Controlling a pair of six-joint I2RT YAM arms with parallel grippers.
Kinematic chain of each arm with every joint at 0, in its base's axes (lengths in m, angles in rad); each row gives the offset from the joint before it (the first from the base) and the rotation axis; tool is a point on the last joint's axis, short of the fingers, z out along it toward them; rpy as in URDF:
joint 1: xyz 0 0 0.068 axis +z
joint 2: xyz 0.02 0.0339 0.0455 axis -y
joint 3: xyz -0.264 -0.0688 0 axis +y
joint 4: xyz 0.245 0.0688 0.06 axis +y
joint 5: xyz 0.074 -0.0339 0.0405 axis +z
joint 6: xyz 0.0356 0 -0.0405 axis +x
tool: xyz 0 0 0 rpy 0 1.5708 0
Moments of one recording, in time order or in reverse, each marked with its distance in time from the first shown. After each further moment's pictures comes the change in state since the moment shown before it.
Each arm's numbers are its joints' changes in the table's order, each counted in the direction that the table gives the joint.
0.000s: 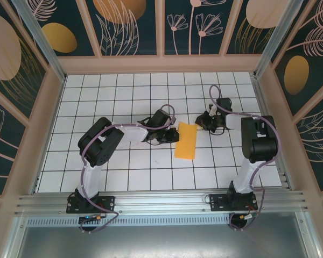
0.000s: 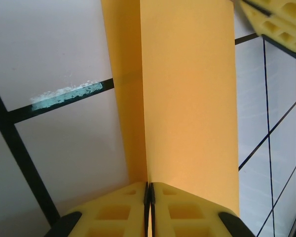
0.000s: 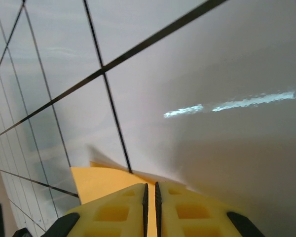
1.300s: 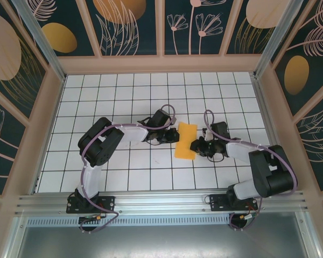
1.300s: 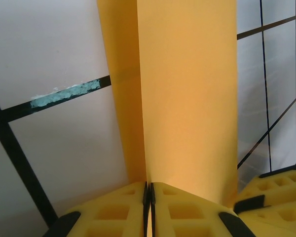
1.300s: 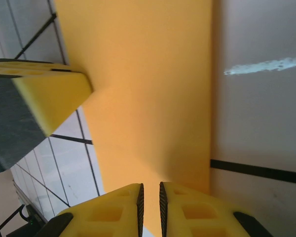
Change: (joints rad) left arm -0.001 0.000 -0.004 0.008 -0.007 0.011; right arm 0.177 0.410 0.462 -0.041 0.019 0.065
